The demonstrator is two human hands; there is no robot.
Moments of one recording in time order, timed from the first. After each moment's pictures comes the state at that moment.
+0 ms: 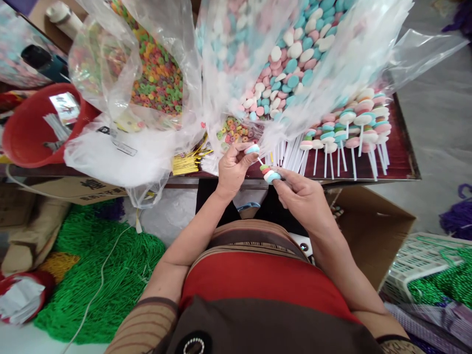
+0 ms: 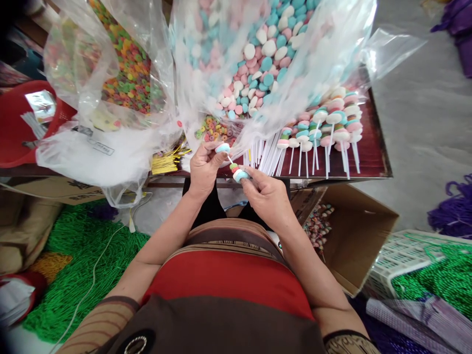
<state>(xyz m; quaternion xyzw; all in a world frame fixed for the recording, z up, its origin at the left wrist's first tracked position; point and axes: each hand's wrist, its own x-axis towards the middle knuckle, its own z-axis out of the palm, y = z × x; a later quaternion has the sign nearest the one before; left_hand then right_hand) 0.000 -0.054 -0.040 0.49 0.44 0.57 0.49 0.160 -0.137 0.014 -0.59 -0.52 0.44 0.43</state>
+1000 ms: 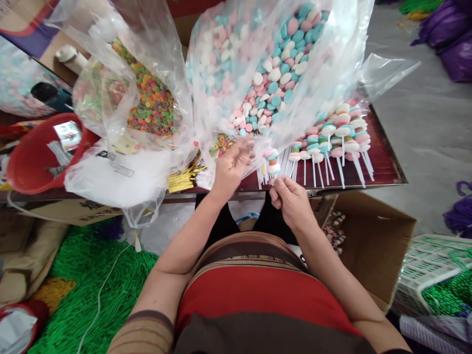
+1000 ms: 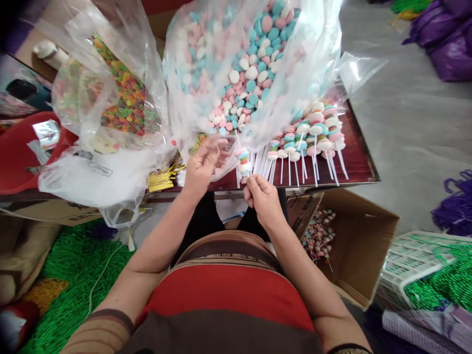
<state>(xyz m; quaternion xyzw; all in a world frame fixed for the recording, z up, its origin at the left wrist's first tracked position) 0.001 -0.023 -0.008 0.63 0.43 0.47 0.44 0.159 -0.117 -0.028 -0.51 -0.32 0.59 0.54</state>
